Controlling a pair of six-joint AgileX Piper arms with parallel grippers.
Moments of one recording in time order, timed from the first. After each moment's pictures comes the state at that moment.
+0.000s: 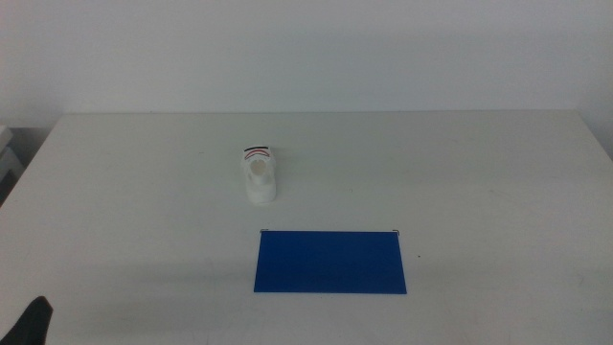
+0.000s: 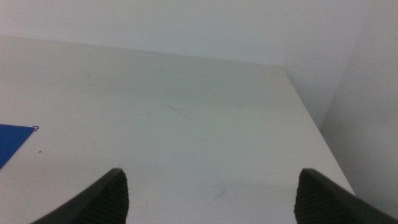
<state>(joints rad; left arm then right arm) -0.05 -0.01 0.03 0.07 0.16 -0.12 -0.04 -0.01 0.03 -0.01 0.24 -0.06</state>
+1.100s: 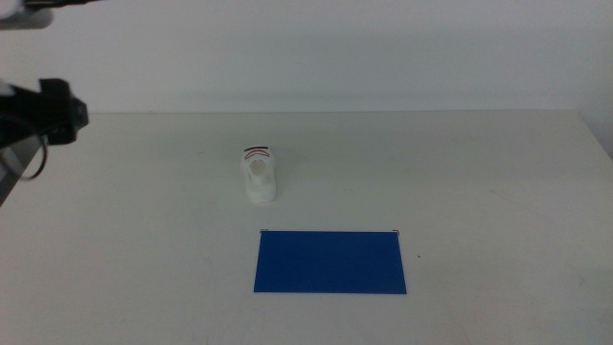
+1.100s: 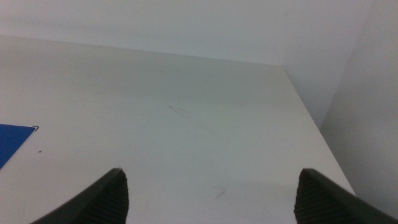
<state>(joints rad) -0.05 1.12 -0.95 0.06 0.51 -0.12 -0.04 -0.01 0.03 -0.01 0.24 -0.06</state>
